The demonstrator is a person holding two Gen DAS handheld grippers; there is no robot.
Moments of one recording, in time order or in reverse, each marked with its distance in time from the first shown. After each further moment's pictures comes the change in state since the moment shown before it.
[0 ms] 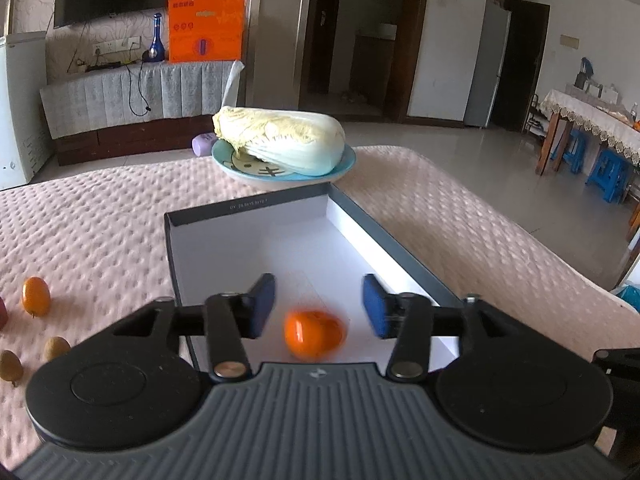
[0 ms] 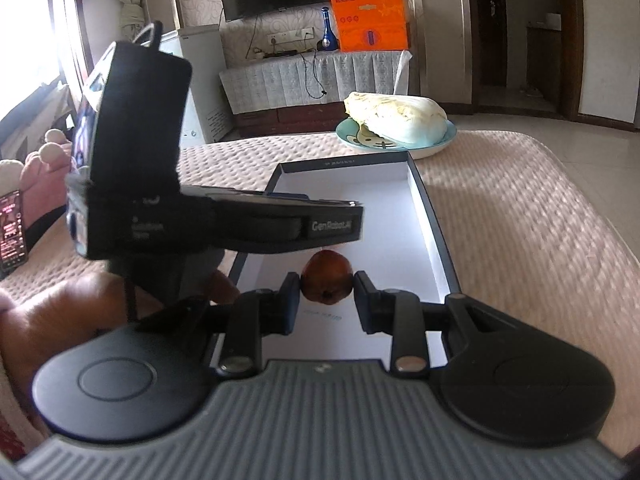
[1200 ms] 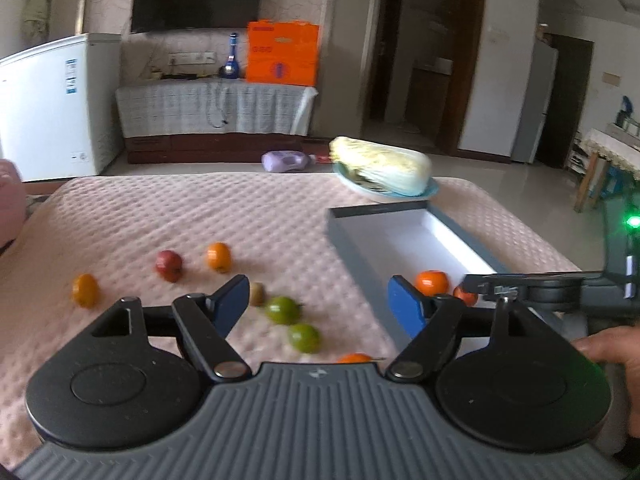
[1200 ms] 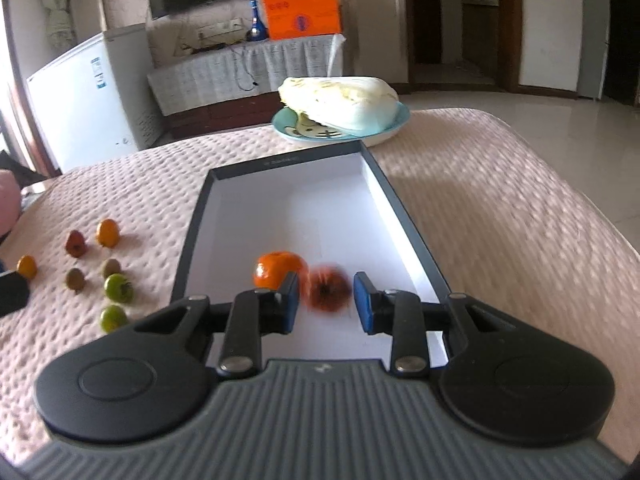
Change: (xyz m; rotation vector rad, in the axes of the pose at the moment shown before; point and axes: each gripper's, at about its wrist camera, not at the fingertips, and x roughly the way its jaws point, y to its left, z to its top) left arm -0.173 0.096 -0.038 -0.099 -0.078 0.151; right arm 0.057 0.000 0.015 0.121 0.022 -0.206
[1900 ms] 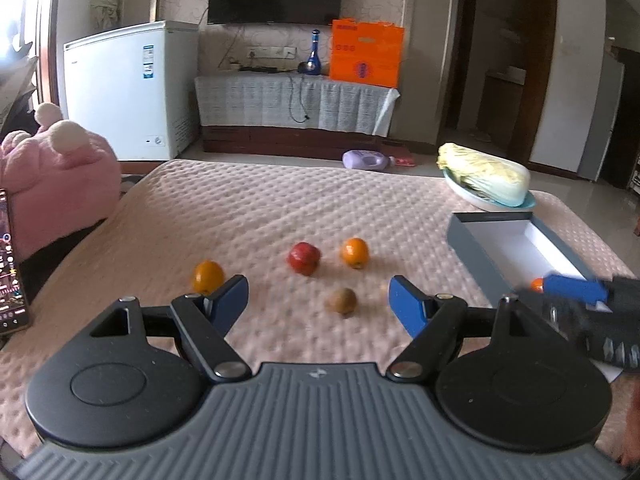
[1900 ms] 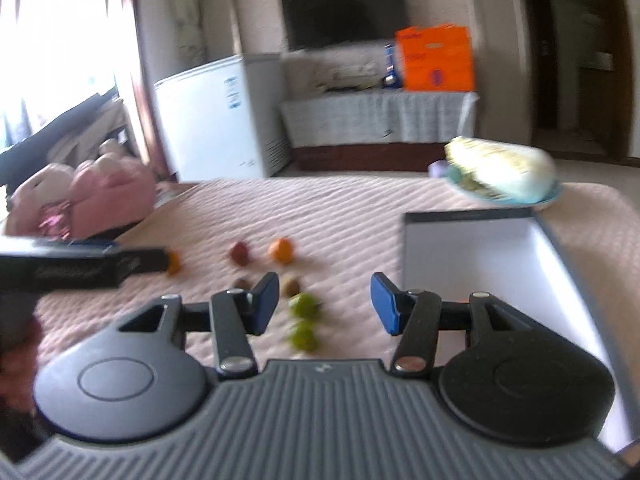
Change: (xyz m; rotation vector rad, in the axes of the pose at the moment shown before) left arm -0.017 0.089 -0.003 -0.079 0.010 0.203; right arm -0.045 0.097 -0.024 -0.212 -0.119 0.375
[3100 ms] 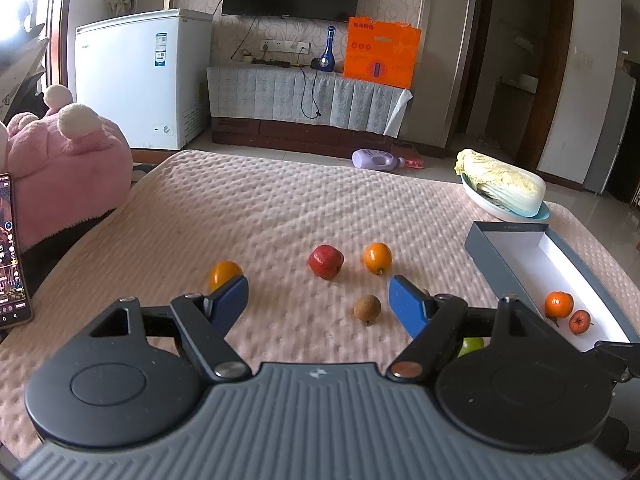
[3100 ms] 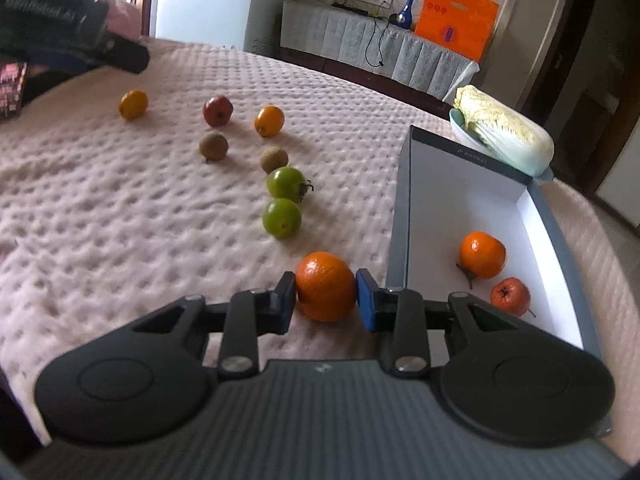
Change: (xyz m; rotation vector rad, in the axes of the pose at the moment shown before) left arm 0.014 0.019 0.004 -0.053 0.012 0.005; right arm 0.044 0.030 -0.037 -0.311 0.263 -0.220
